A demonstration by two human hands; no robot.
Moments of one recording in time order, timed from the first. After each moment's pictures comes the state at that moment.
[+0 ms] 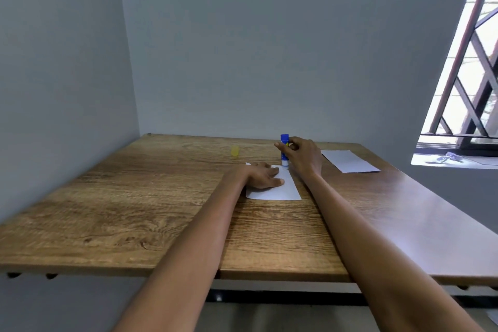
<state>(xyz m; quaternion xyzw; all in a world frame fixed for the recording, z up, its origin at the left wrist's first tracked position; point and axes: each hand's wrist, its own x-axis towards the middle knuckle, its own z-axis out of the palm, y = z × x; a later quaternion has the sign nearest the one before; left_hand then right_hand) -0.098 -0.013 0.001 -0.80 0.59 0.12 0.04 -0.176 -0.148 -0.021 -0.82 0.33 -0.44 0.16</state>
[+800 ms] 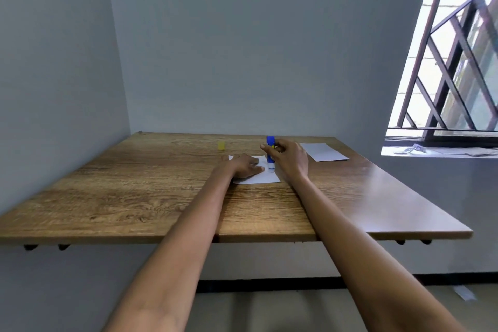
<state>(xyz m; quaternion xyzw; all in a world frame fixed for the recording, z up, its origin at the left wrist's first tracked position) -0.111 -0.005 -0.008 -0.83 0.55 0.09 -0.05 -0.226 -0.098 -0.024 -0.80 0.32 -0.48 0.19</state>
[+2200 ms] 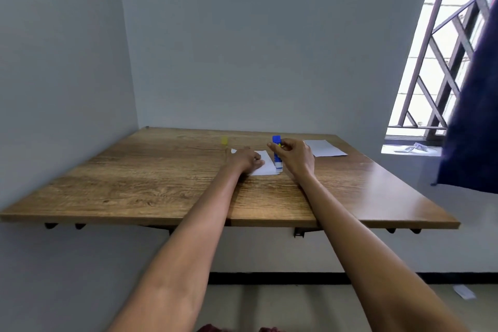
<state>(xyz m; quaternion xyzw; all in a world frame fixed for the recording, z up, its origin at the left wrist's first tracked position) -0.117 -0.012 -0.021 -0.84 0.53 0.03 -0.13 -0.252 -0.086 -0.024 -0.79 0.33 -0.46 0.22</state>
